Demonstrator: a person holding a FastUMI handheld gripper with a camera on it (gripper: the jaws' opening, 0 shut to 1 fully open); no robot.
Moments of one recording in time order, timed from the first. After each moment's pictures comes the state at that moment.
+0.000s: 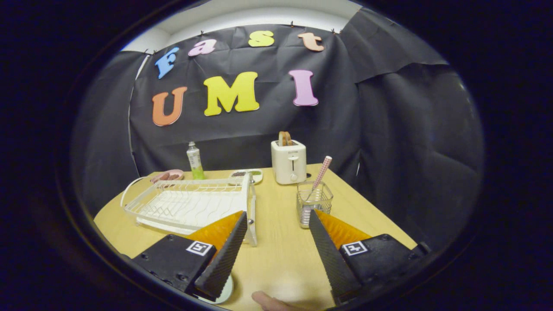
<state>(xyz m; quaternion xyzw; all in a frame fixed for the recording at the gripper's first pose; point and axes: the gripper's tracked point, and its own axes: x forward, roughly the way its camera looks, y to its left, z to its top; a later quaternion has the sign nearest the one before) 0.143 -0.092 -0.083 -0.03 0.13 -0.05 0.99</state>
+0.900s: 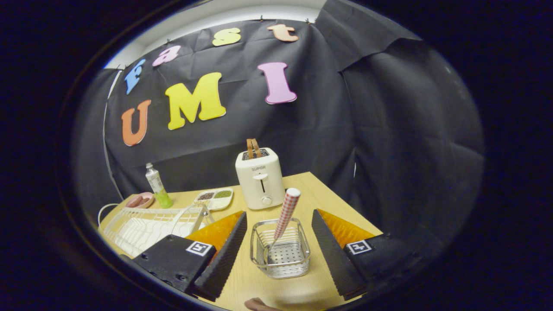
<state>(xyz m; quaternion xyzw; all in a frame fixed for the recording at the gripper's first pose) 0.295 -0.167 -0.077 0.07 0.13 -0.05 0.99</state>
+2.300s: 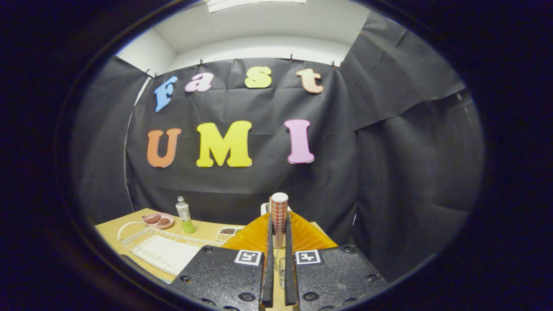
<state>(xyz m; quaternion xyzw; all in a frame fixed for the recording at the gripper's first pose) 0.170 -0.106 0.090 -0.04 -0.03 -0.05 1.00</state>
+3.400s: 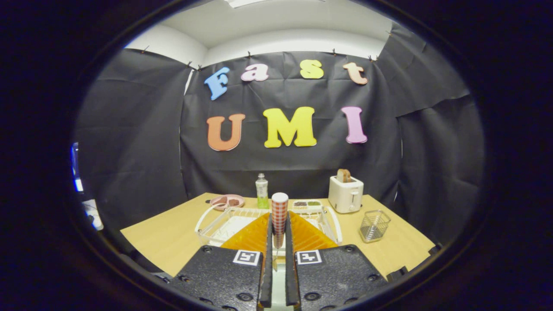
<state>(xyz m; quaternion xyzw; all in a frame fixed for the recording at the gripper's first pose) 0.052 0.131 -0.043 -0.05 0.06 0.08 0.99</state>
